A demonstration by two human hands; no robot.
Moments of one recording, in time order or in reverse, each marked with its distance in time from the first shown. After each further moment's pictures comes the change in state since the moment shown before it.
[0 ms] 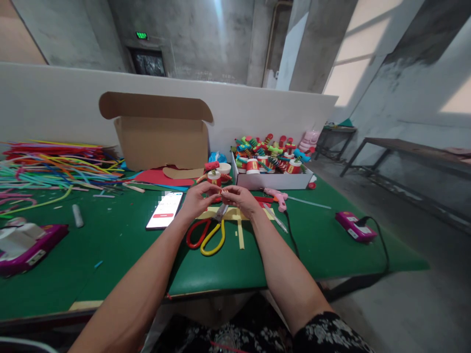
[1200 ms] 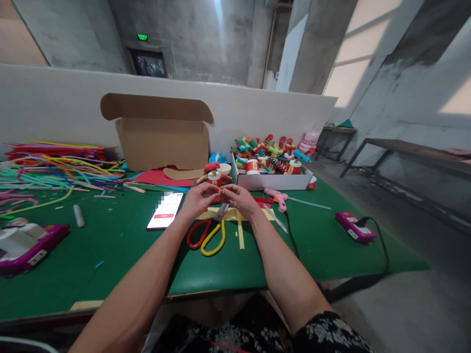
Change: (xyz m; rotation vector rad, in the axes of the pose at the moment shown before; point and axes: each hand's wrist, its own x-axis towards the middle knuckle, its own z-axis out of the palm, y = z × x) left_hand 0.000 -0.003 0.002 -0.036 0.017 -0.136; right_hand 0.002 0.003 0.003 0.091 -0.053 -0.065
